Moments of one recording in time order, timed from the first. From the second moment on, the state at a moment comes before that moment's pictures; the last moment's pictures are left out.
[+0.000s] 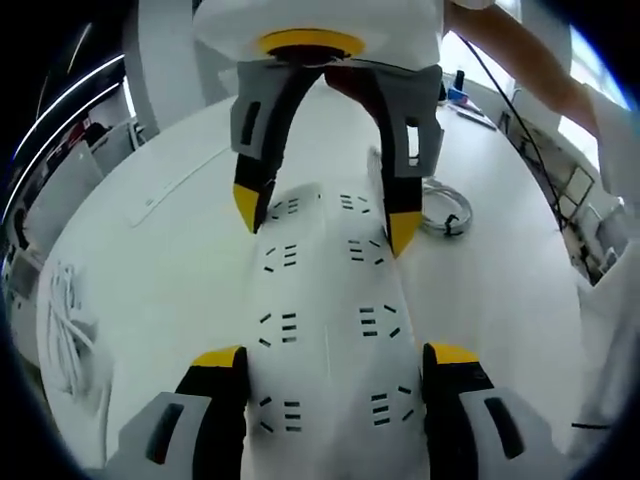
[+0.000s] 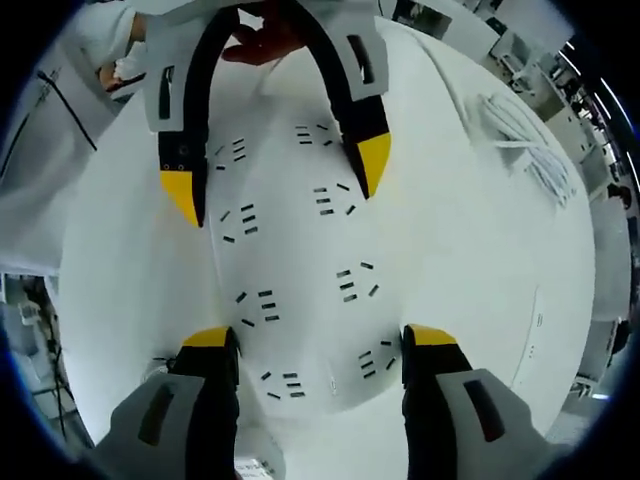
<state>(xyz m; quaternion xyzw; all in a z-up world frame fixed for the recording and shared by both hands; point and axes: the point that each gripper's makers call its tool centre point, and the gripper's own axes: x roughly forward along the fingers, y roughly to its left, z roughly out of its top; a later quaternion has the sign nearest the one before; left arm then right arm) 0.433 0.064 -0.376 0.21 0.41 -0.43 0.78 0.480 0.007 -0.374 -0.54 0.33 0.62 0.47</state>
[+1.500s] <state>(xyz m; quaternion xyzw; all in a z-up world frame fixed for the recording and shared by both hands) 0.427 0.060 -0.376 0.23 0.40 -0.47 0.75 0.462 0.003 -0.375 -0.51 0.34 0.63 0.48</state>
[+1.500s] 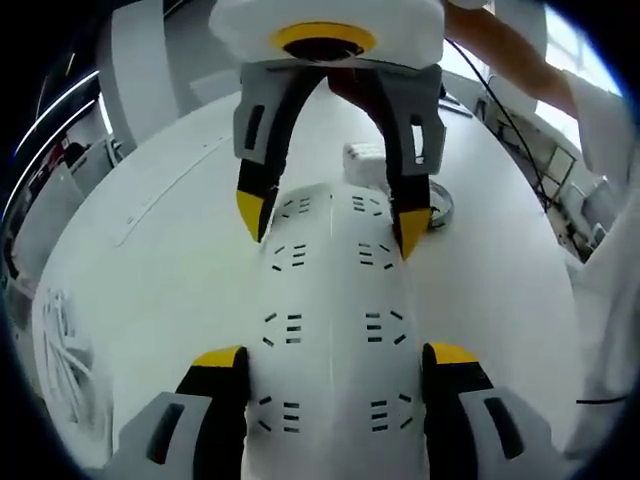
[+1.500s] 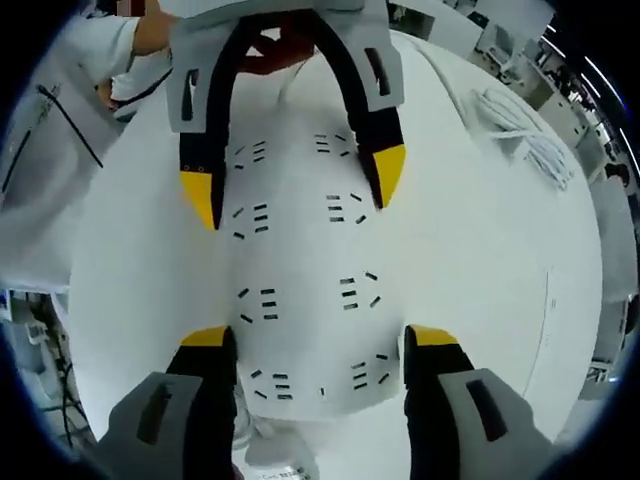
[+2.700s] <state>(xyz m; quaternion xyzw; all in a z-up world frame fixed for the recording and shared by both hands) 0.423 0.058 -0.375 0.24 0.39 -0.50 0.73 0.449 -0.004 -0.376 -0.48 0.37 0.61 0.51</state>
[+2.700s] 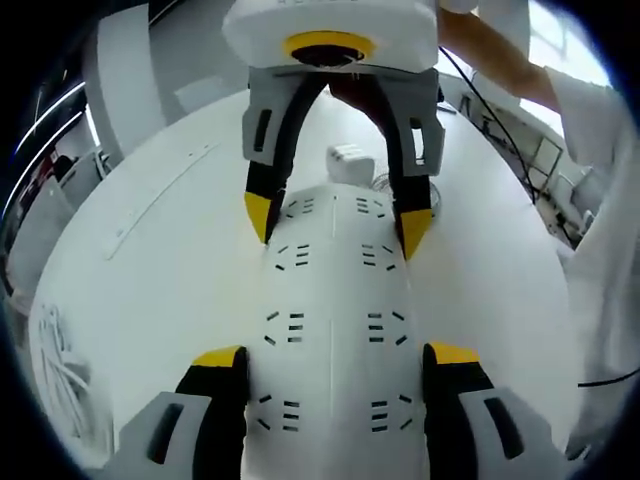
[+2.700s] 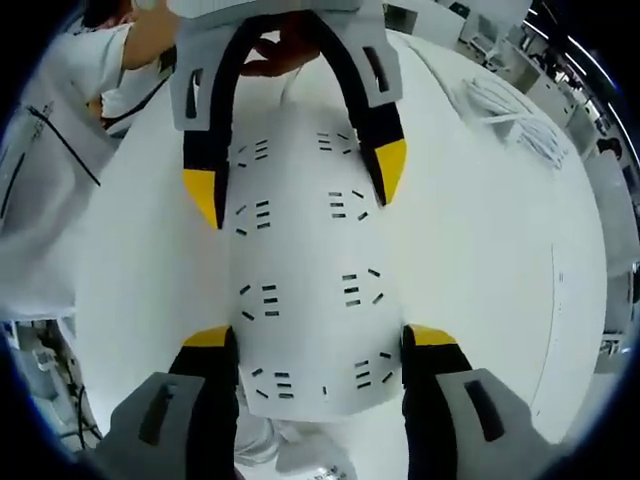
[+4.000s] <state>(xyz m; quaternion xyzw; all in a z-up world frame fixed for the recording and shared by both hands) 0.413 0.067 -0.380 0.28 0.39 -0.53 0.70 0.429 -0.007 -0.381 -0.44 0.40 0.58 0.56</state>
